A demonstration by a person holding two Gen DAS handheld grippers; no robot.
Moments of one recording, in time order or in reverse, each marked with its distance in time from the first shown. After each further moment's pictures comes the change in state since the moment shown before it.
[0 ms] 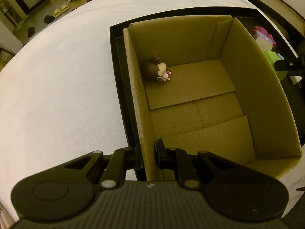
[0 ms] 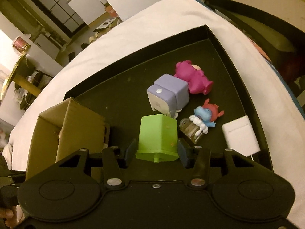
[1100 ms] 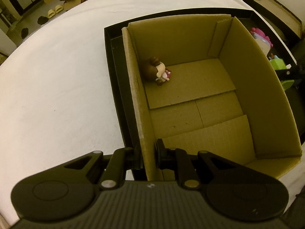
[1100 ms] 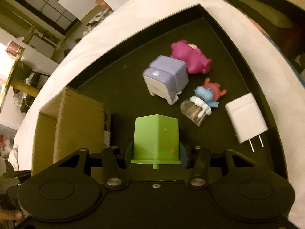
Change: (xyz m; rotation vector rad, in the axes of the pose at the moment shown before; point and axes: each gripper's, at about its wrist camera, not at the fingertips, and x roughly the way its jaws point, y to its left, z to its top) left arm 0.003 0.015 -0.004 0.012 -0.011 -0.054; right arm 0.008 0.001 -0.006 0.074 0.071 0.020
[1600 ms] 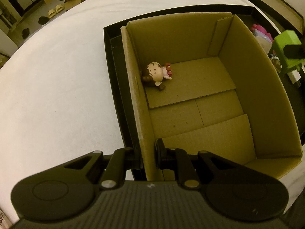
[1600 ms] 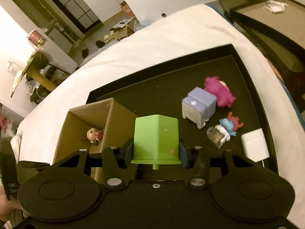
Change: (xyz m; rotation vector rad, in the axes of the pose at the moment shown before) left arm 0.002 -0.005 0.007 0.010 0.023 0.023; right arm -0.037 0.040 0.016 -0.157 -0.080 0.036
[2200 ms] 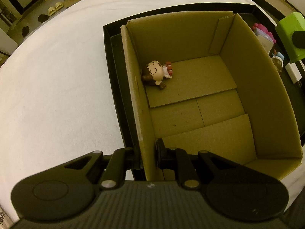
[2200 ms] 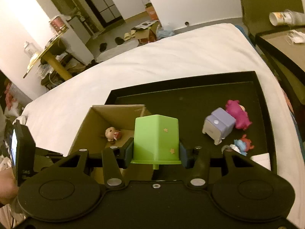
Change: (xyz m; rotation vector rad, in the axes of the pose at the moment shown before) left arm 0.003 -0.002 0.005 -0.003 0.021 0.001; right arm -0.013 0.041 0.008 -0.168 -0.021 0.035
